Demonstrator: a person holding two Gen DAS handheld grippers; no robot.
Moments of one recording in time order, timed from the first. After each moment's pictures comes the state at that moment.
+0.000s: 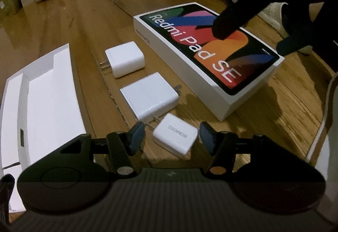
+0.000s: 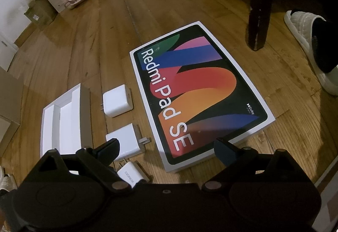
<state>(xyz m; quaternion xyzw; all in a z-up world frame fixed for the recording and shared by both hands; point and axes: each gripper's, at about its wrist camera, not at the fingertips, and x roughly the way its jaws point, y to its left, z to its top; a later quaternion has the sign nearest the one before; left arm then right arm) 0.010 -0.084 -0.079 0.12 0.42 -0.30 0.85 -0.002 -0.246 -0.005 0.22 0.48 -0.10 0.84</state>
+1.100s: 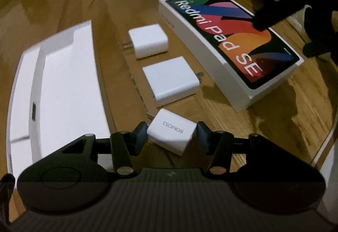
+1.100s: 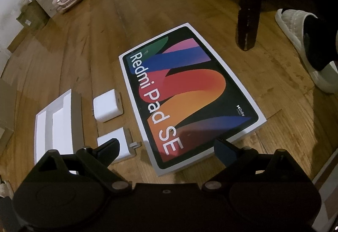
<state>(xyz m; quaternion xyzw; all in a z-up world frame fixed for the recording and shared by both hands) 0.017 -0.071 -0.080 0.10 0.47 -0.24 0.84 -0.004 -0.258 -0.008 0.22 0.48 -0.13 0.84</state>
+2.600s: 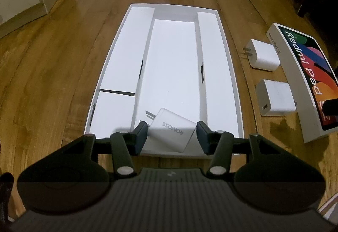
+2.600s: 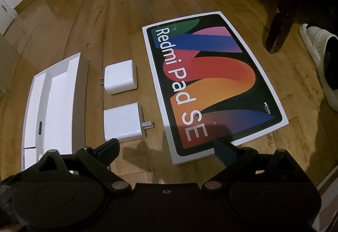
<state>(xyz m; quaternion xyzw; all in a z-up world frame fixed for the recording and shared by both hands) 0.041 0.041 -0.074 -0.02 0.50 -0.04 0.86 0.014 -0.204 -0.027 0.13 0.53 -0.09 0.83</state>
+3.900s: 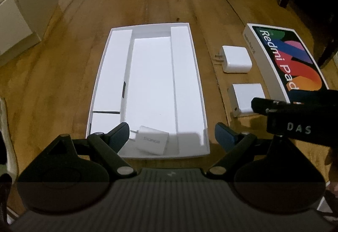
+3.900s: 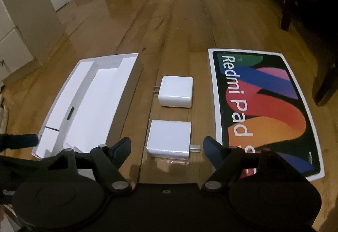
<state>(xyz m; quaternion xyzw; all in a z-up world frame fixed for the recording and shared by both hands) 0.035 0.006 -0.025 0.03 0.50 -0.07 0.86 0.021 -0.157 -0.037 0.04 0.46 0.04 0.89</state>
